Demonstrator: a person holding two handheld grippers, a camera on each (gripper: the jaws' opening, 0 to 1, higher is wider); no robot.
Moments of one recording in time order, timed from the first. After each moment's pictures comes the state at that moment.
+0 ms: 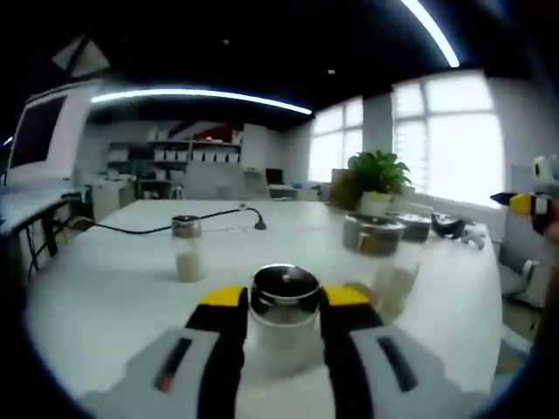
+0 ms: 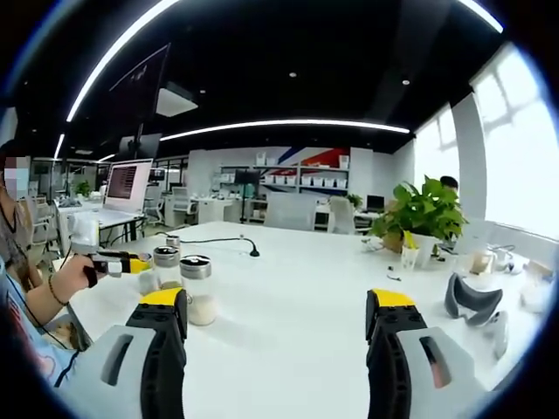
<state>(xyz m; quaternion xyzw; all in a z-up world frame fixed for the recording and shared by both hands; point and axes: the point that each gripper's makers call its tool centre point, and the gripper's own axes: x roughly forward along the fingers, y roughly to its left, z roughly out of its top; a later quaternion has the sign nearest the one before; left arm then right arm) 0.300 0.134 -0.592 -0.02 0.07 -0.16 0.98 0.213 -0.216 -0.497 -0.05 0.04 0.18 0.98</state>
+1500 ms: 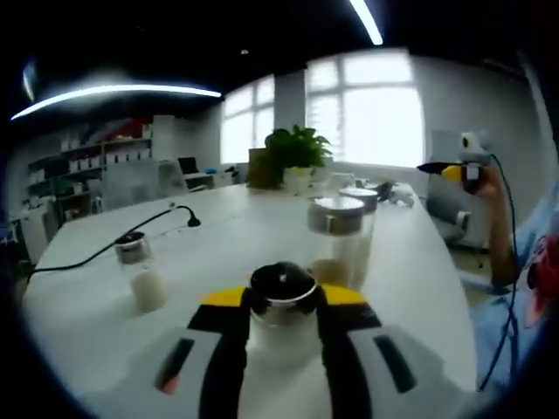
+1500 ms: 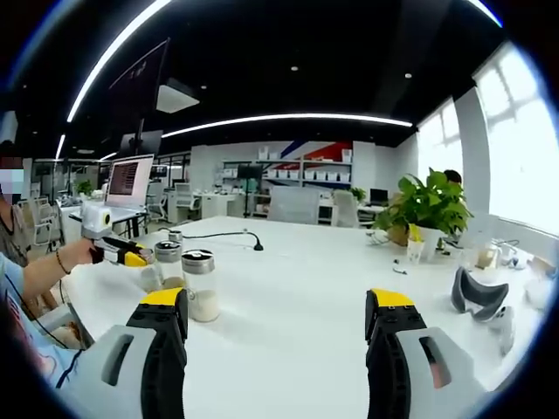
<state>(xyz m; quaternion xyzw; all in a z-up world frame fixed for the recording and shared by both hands) 0.303 0.129 -0.594 0.04 0.11 -0.40 0.91 0.220 -0.207 -0.510 -0.04 0.05 0.19 0.98</state>
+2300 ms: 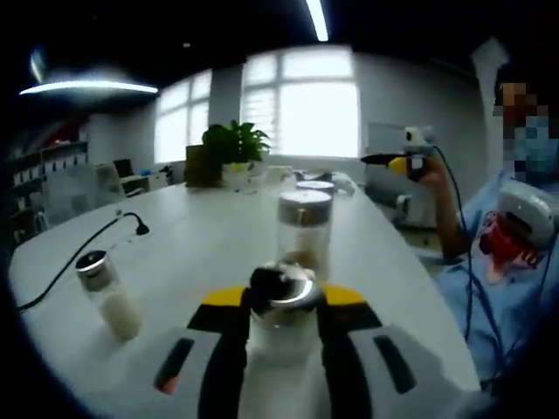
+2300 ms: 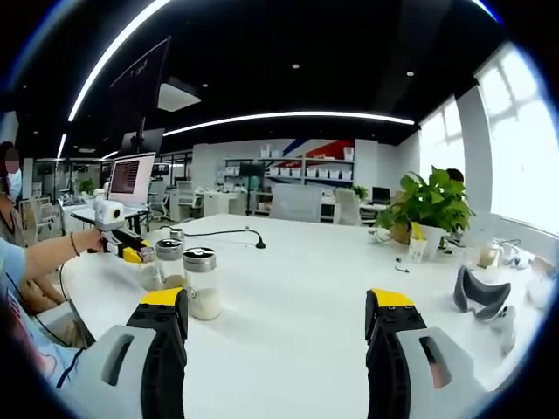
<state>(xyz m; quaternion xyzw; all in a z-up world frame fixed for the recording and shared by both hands) 0.298 0.126 -0.594 0.06 0.11 -0.55 0.82 0.220 -0.205 -0.511 -0.04 0.06 0.19 0.98</state>
